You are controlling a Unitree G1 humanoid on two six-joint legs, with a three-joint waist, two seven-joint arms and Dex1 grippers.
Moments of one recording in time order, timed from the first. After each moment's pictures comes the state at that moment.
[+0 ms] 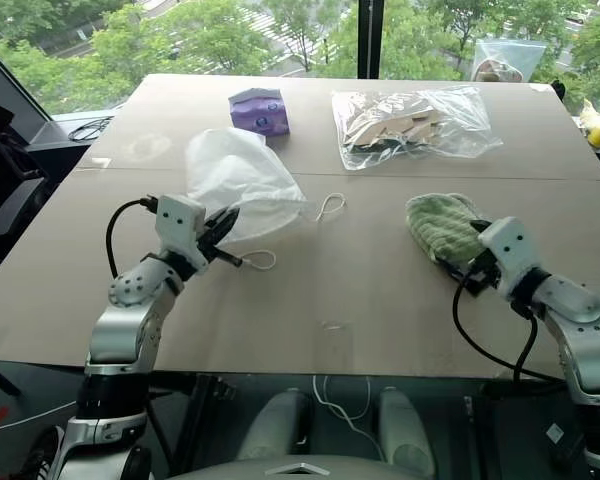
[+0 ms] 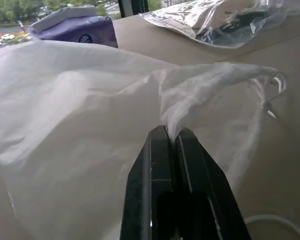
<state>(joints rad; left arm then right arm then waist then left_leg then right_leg) -0.29 0.39 0.15 -0.14 -0.21 0.37 -0.45 -0.05 -0.73 -0.07 -0.23 0.20 0.23 0.67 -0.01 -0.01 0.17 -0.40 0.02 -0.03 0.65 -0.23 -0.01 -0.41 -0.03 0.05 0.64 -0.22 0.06</state>
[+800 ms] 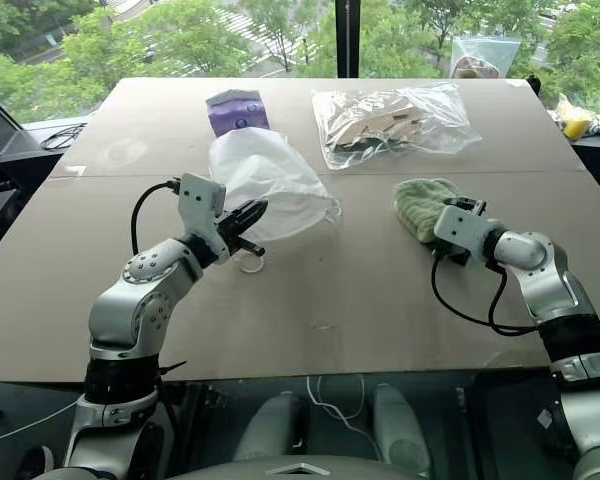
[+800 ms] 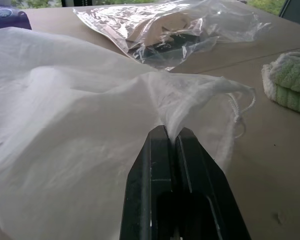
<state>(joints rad) -0.36 0.37 0.09 -0.27 -0.34 0.67 -0.41 -0.58 -0.64 0.13 0.48 -0.11 -0.09 0.79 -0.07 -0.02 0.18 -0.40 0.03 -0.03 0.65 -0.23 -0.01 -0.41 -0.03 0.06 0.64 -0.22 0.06</state>
